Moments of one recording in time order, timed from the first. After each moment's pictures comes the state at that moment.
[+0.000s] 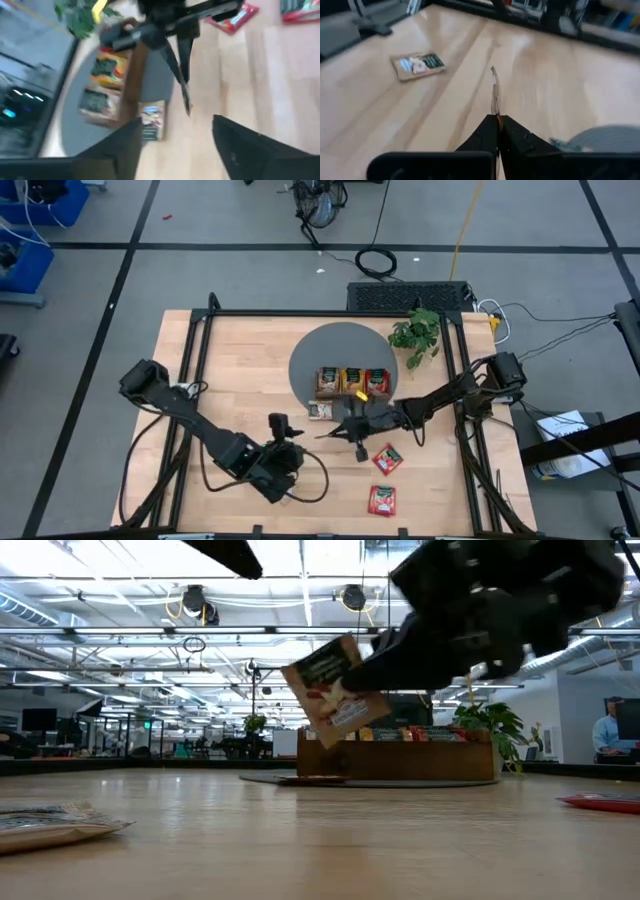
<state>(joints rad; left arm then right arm) -0.60 1.75 1.38 -0.71 -0.77 -0.33 0.25 1.74 0.65 0.75 0.07 -0.17</state>
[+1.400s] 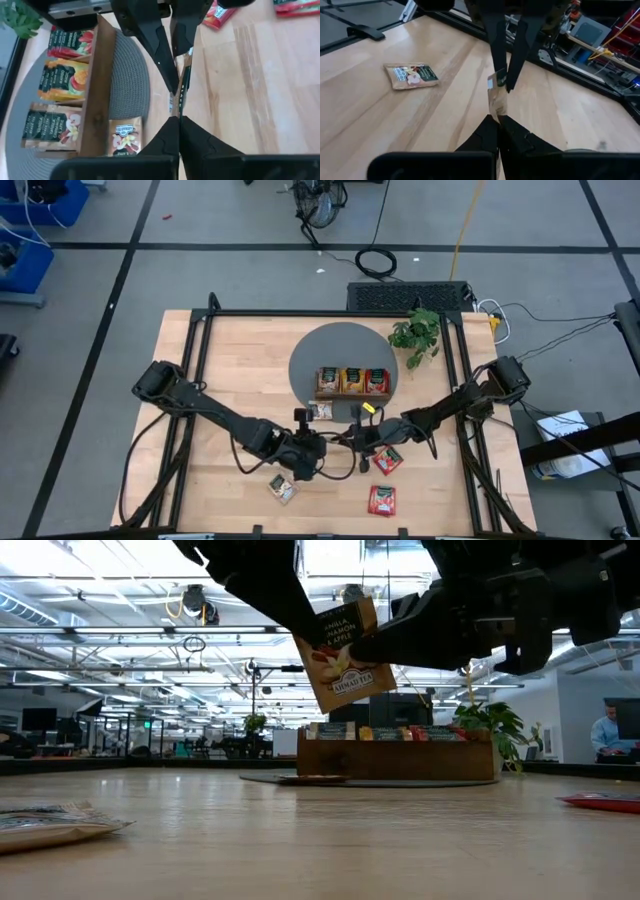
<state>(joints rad) -0.44 1.85 1.38 -0.50 -0.52 -0.13 0.37 1.74 0.62 0.86 0.29 -0.28</state>
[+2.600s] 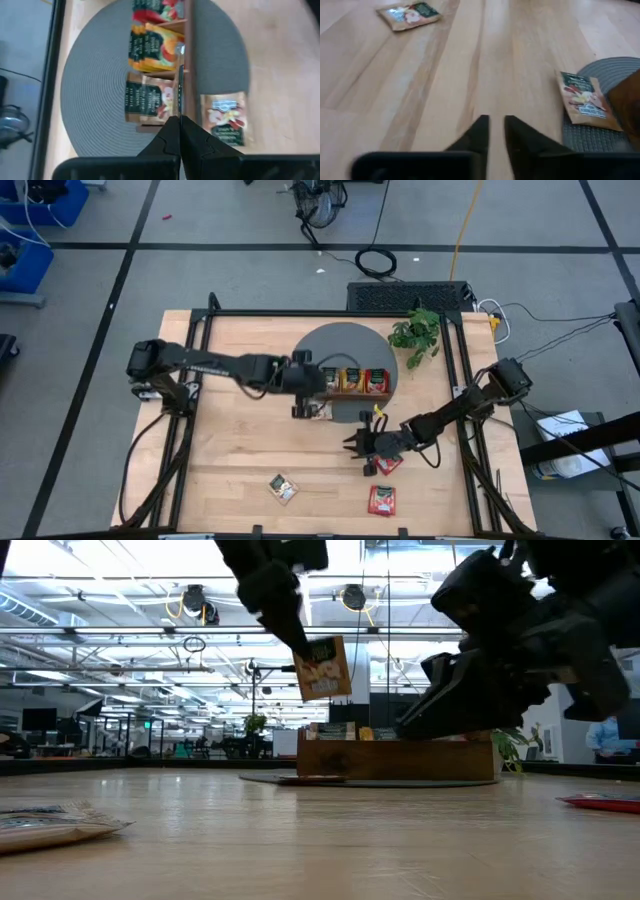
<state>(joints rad) -0.03 1.69 1.38 -0.65 -0.27 0.15 0.45 1.74 0.62 0.54 0.40 0.08</state>
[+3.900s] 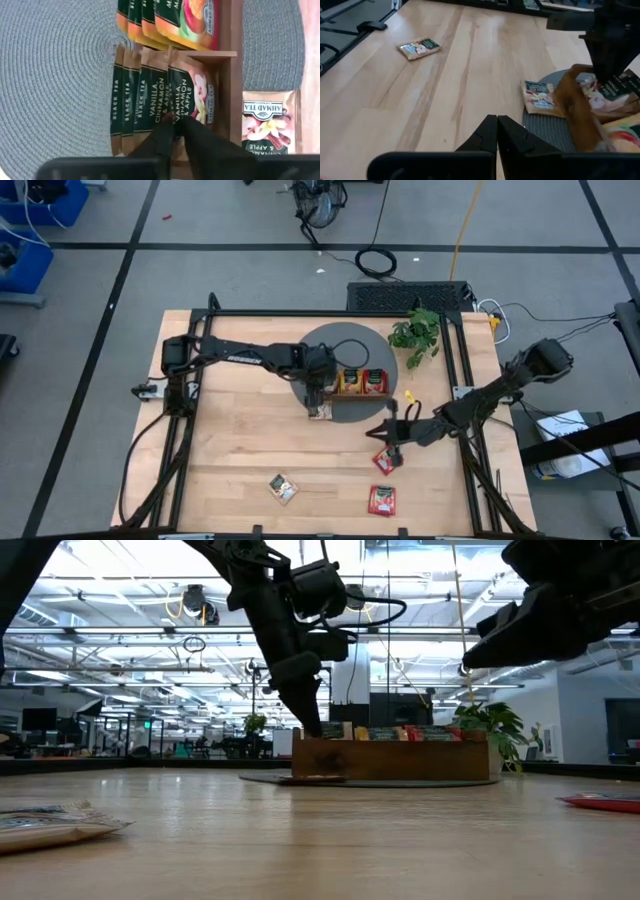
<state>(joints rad) 0.15 1.93 1.38 -0.55 -0.05 0.13 0.50 1.28 0.40 0.42 0.45 0.12</state>
